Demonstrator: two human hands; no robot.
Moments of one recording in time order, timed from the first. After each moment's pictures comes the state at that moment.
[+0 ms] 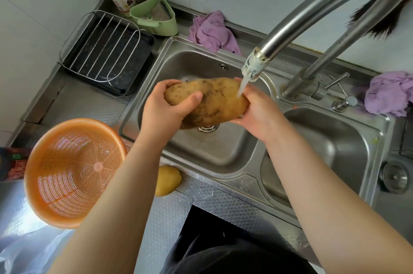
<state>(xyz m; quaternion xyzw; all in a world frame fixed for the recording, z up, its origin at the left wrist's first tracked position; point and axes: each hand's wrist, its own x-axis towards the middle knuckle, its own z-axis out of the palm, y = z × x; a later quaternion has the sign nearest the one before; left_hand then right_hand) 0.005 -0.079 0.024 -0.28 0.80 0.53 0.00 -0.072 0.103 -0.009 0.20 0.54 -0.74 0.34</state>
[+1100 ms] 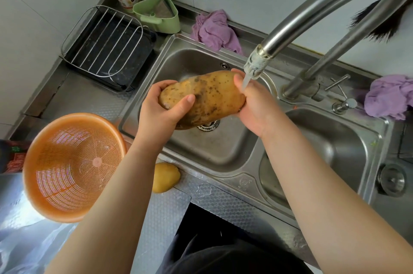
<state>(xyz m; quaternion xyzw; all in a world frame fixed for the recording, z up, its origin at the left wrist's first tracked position) 0.022 -0.085 0.011 -0.27 0.74 0.62 -0.03 -0.069 0.093 0.014 0.14 0.52 -0.78 0.33</state>
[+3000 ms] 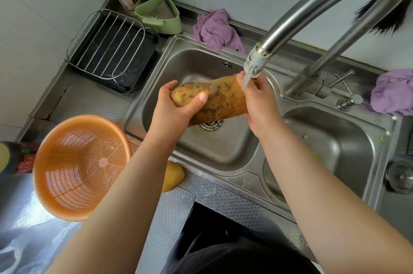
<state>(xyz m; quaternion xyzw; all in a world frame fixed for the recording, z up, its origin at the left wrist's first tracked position) 0.013 -0.068 0.023 -0.33 0.71 0.62 0.06 -0.064 0.090 0.002 0.17 0.64 -0.72 0.20</state>
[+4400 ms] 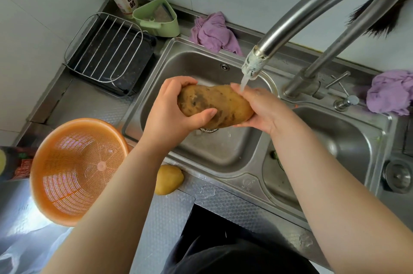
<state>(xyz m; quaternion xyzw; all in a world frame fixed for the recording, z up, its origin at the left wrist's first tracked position) 0.014 -0.077 0.029 -0.09 0.88 0.47 -0.02 -0.077 0.109 0.009 0.19 0.62 -0.64 0.41</state>
